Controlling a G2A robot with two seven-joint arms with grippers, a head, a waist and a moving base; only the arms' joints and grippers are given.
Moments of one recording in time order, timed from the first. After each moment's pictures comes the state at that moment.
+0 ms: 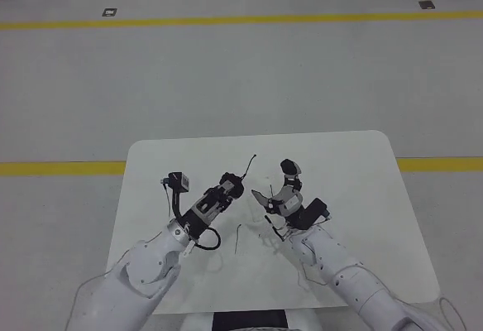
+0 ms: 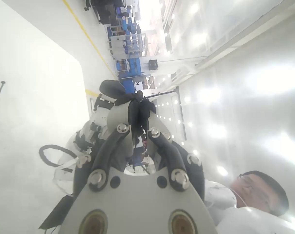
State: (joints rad) left arm 1.62 -1.10 -1.11 -1.91 -0.31 -0.25 -0.22; right arm -1.24 -1.31 0.81 -1.08 -1.29 -0.22 -1.20
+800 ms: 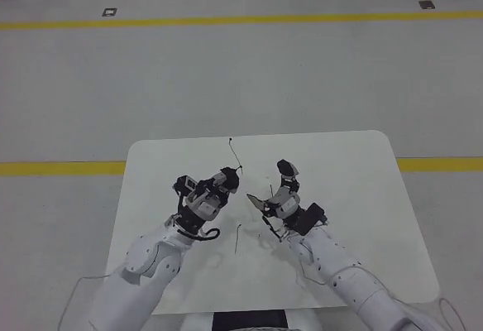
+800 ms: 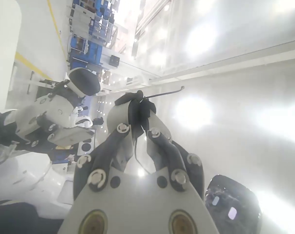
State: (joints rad) left arm 1.60 -1.12 -1.12 -1.87 -0.89 -0.20 -0.37; right arm -1.25 -1.32 0.83 -1.13 -1.37 -0.19 -1.22
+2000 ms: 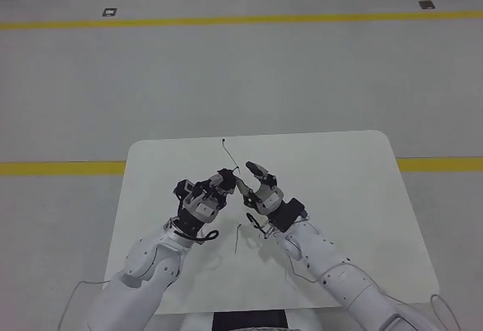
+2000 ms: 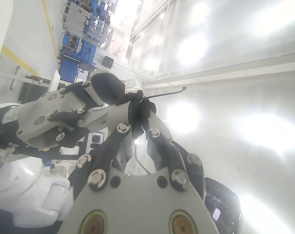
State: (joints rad) left arm 1.64 -1.14 -1.14 -1.88 -0.96 -0.18 -0.38; right arm -1.21 -1.37 0.80 -1.15 -1.43 -0.16 -1.13
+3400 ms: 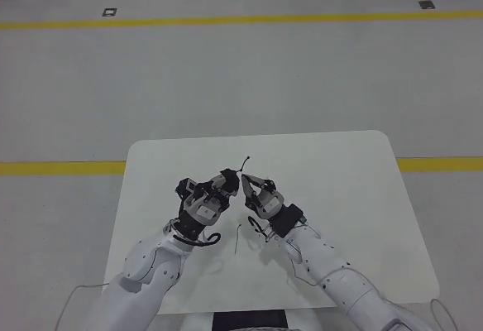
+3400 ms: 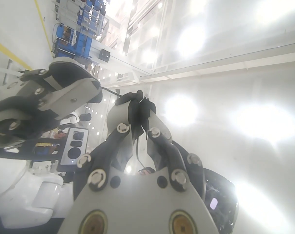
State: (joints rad) left arm 1.67 -1.15 -1.15 -1.96 -0.94 -0.17 -0.41; right arm -1.25 -1.38 0.85 -1.15 -1.51 -0.16 -1.14
